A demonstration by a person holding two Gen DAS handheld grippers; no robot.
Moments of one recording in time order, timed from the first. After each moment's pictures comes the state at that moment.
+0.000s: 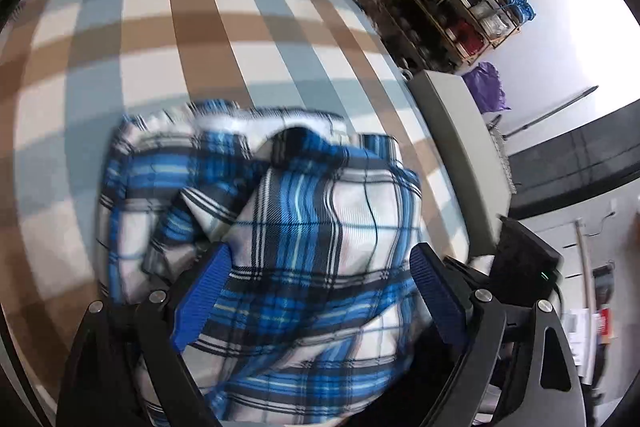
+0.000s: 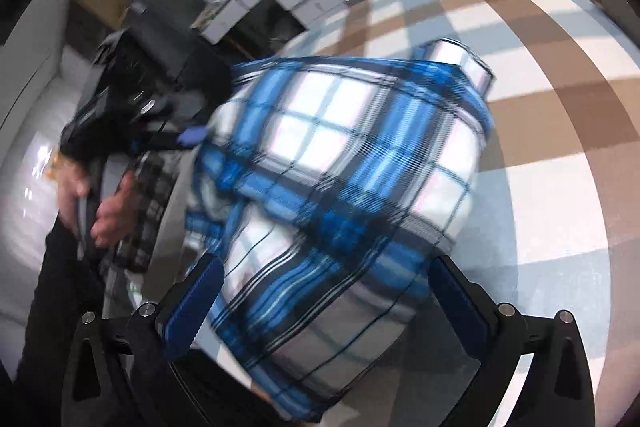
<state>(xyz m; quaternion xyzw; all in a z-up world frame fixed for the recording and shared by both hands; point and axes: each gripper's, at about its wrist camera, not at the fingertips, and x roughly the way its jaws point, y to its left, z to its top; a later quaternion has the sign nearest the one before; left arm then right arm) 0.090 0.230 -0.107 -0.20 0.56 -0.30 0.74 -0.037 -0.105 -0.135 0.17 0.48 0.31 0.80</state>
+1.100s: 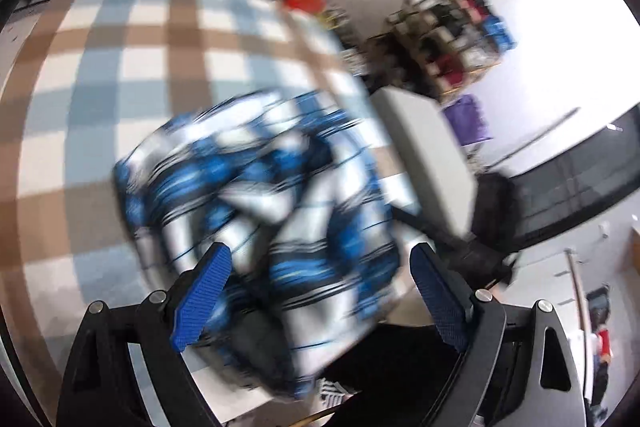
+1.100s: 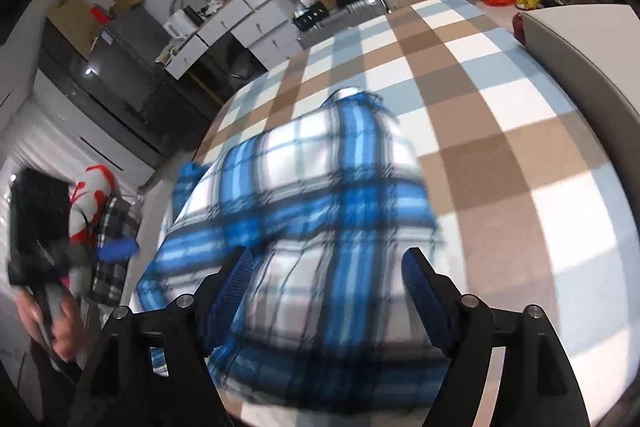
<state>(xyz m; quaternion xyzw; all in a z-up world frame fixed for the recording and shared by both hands) -0.018 0.225 -0.056 -0.25 0.48 -0.29 0.79 -0.037 -0.176 -0.102 0.15 0.44 0.24 0.85</state>
